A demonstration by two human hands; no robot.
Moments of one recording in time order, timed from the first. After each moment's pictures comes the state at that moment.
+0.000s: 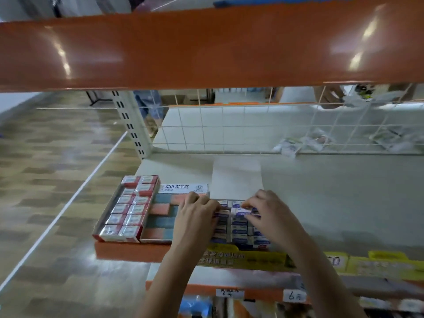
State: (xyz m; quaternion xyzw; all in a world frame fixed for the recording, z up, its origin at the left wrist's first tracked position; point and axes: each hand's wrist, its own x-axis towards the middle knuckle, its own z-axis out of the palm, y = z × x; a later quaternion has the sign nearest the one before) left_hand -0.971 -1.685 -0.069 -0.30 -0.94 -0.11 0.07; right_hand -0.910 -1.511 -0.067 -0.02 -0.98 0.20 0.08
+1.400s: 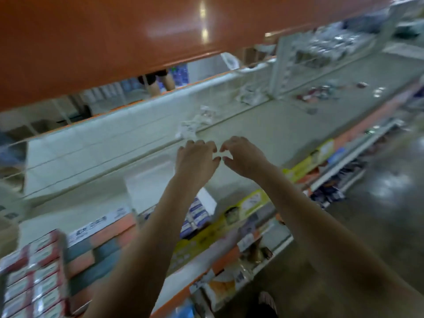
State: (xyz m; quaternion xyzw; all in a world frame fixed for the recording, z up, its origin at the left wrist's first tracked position) left_hand -0.977 -1.526 -0.014 -0.57 -0.82 -0.11 0.02; right_hand -0.870 -1.430 -0.034 -0.31 -0.93 0.12 0.12
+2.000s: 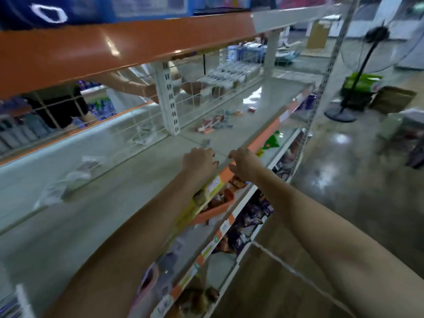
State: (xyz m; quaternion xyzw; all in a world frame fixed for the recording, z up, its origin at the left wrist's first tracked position) left_hand -0.767 -1.239 -0.038 -0.68 -0.73 -0.07 0.00; right_hand -0.623 -1.189 -0.057 -0.51 -0.85 0.05 0.05
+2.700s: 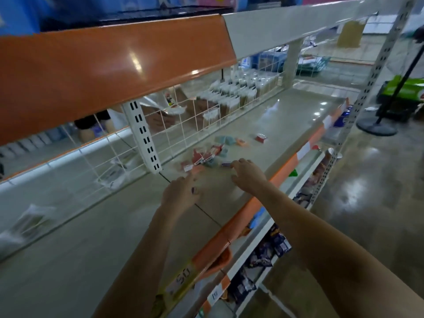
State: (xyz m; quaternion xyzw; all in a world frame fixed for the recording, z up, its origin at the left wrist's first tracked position) left_hand -0.795 -1.072 -0.083 -0.60 -0.78 -0.13 -0.09; right_hand -0.622 -0.957 -0.082 -0.49 -0.86 0.11 0.07
